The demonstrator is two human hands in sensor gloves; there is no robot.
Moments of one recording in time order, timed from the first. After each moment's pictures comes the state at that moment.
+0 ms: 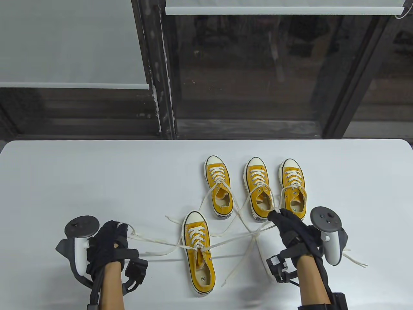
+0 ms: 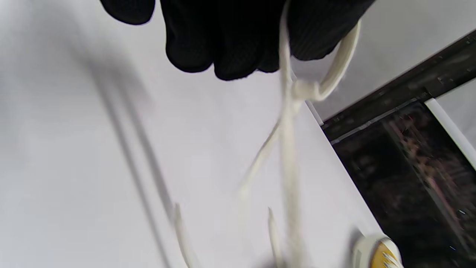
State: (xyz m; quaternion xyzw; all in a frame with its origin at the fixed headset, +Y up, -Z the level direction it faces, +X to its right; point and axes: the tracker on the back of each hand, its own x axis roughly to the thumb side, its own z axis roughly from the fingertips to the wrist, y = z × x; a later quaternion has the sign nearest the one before) left_hand -0.291 -0.649 -0.281 -0.11 0.36 0.40 0.83; right_hand 0.233 -0.678 -0.314 -0.17 0.10 0.80 0.56
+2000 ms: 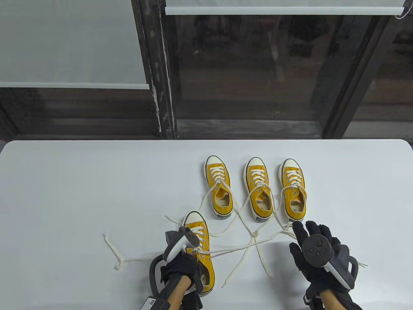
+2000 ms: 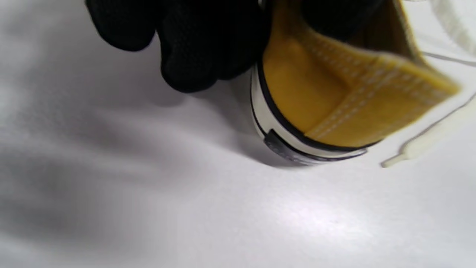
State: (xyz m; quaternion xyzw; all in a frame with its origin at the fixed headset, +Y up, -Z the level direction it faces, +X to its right) left_hand -0.105 -0.753 -0.304 -0.44 0.14 0.12 0.88; right_hand 0.248 -0.701 -0.273 -0.06 0.02 0.99 0.13
